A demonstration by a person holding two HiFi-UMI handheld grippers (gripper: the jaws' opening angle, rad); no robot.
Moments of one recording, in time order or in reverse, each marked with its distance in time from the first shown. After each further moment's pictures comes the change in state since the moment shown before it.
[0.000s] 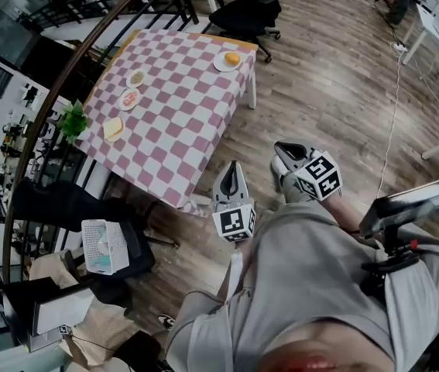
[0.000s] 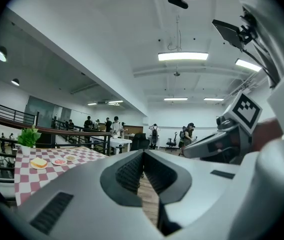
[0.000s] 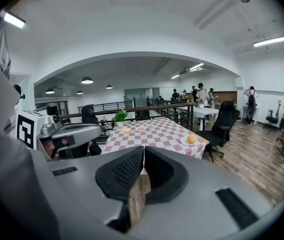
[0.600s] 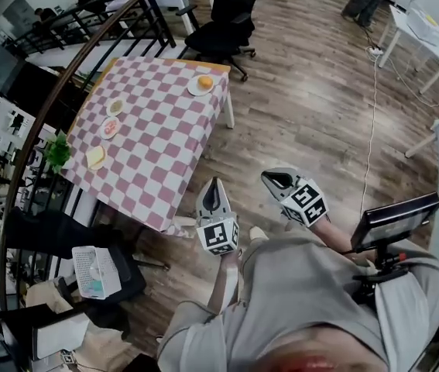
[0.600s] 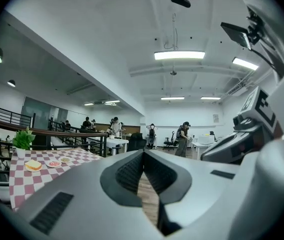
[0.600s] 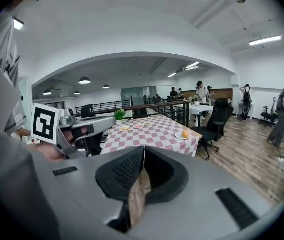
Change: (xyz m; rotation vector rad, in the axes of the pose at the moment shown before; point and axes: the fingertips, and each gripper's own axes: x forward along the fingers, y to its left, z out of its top) left arm 0.019 -0.028 0.006 0.025 -0.006 -0.022; right arm -0.051 -0.004 -0.026 0.025 0.002 -0.020
